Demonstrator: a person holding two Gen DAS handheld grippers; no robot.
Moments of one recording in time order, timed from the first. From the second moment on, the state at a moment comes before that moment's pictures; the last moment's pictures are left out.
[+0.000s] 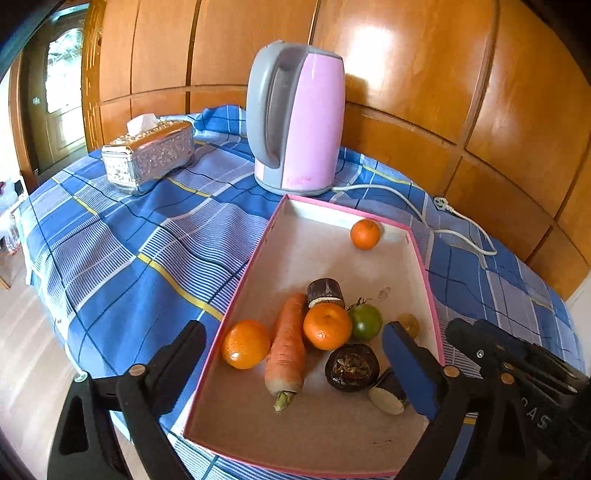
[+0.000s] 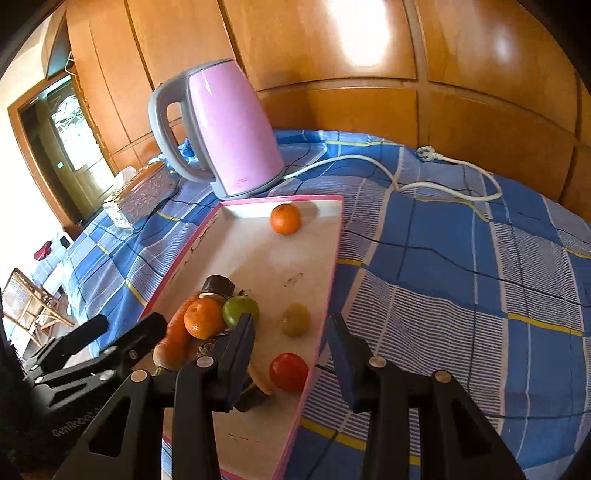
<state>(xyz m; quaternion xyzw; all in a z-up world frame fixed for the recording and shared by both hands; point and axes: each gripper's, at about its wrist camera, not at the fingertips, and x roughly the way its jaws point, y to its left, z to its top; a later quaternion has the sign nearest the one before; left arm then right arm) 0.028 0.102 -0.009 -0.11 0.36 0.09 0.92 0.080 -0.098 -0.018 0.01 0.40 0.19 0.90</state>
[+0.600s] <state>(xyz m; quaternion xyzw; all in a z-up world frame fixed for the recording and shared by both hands) 0.005 0.089 -0.003 -0.07 0.34 0.12 0.93 0.051 -0.114 -0.028 -0.01 0.39 0.16 0.90</state>
